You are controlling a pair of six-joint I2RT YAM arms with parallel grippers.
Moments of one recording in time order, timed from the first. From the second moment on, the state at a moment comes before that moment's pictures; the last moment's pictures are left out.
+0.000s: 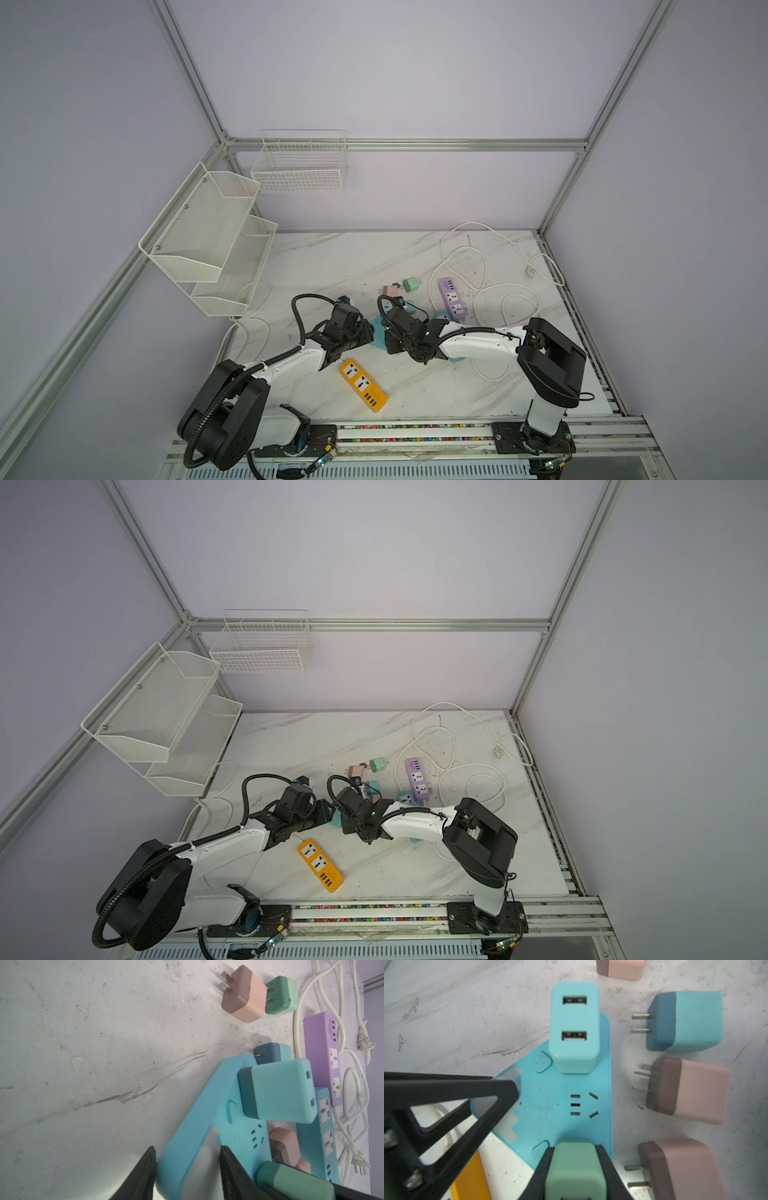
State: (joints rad) left arm -0.49 1.31 0.54 -0.12 0.02 -0.76; right arm 1.05 1.79 1.12 -0.28 0.22 0.75
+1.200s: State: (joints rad) left arm -0.50 1.30 0.53 -0.13 0.01 -0.74; right arm 1.07 1.81 1.15 -0.30 0.25 0.75
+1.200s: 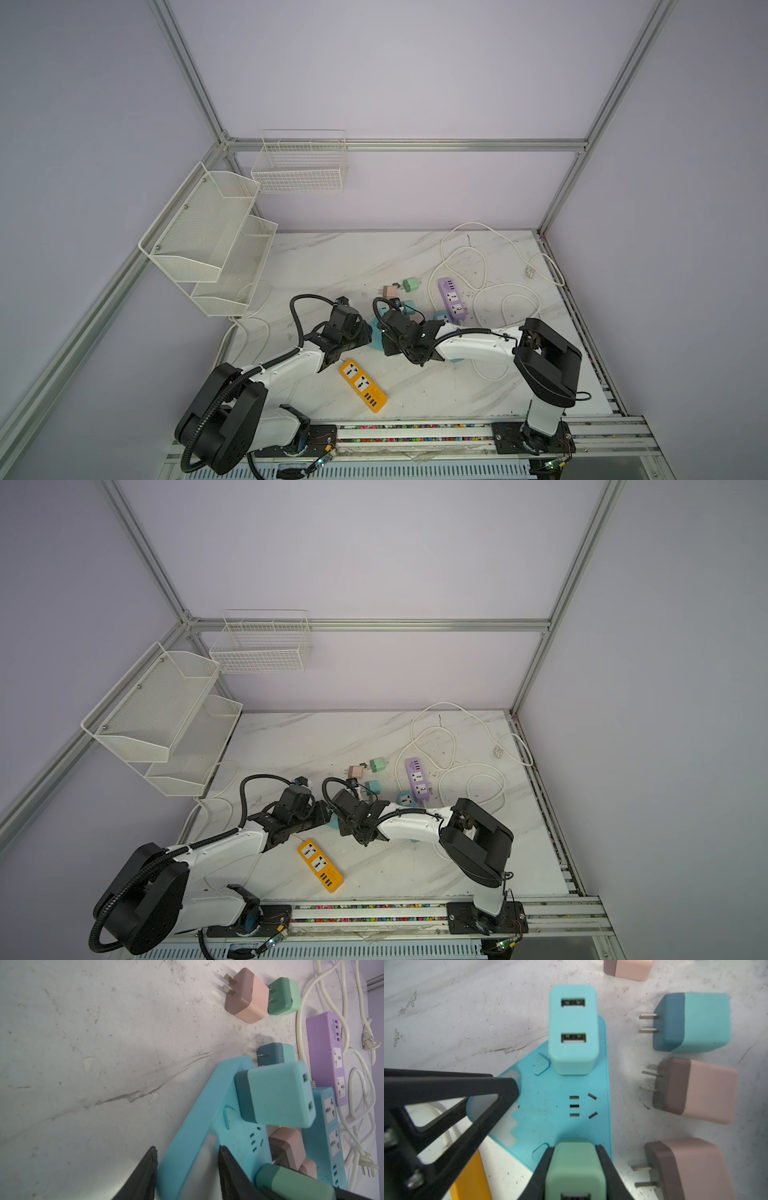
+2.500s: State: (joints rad) left arm -0.50 1.38 0.63 -0.24 0.07 -0.70; right arm 1.04 1.80 1.13 -0.28 0.23 0.73
